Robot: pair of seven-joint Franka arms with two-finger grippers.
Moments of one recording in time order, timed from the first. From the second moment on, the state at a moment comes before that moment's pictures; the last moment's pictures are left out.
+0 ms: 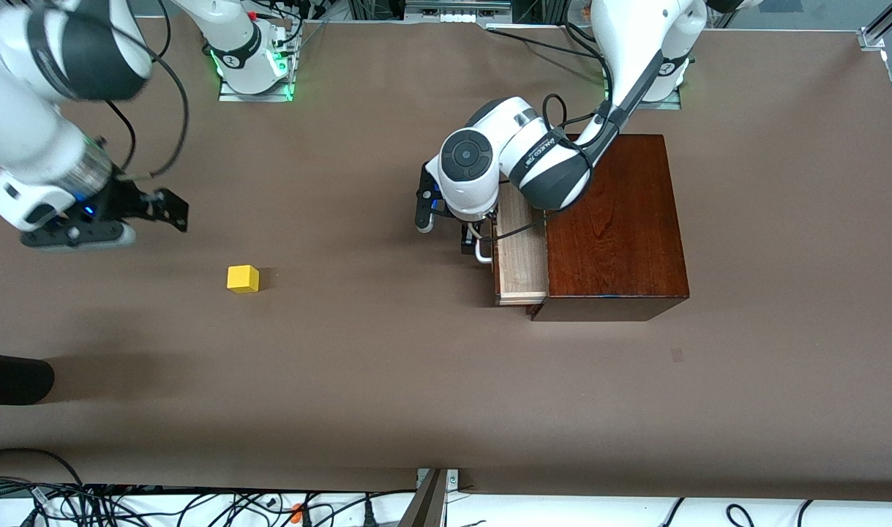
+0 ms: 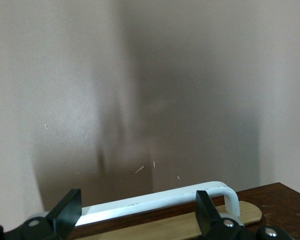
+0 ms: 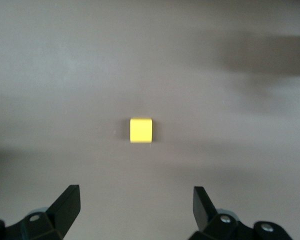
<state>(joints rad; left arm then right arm) -0.49 0.65 -0.31 -1.43 0.13 1.88 0.85 0.07 0.03 0.05 -1.77 -0.03 1.81 0.03</state>
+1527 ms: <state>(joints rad) -0.42 0.59 -0.31 -1.41 0.20 1.67 0.79 0.07 0.01 0.05 -1.61 0.01 1.64 0.04</state>
